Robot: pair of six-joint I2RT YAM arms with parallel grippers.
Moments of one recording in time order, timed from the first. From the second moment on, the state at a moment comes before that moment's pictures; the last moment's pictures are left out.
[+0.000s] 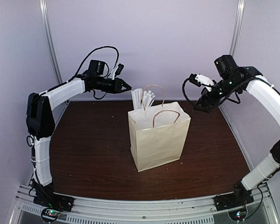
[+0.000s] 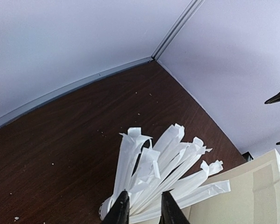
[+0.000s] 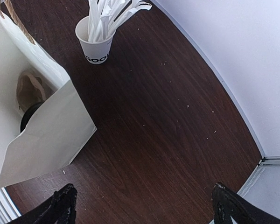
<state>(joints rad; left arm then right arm) -0.42 2.11 1.97 -0.37 0.68 -0.20 0.34 1.48 1.66 -1.05 -0.22 -0.60</state>
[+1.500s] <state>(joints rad) -0.42 2.05 1.99 -0.31 0.73 -0.23 0.32 1.49 1.64 -1.04 -0.23 -0.59</state>
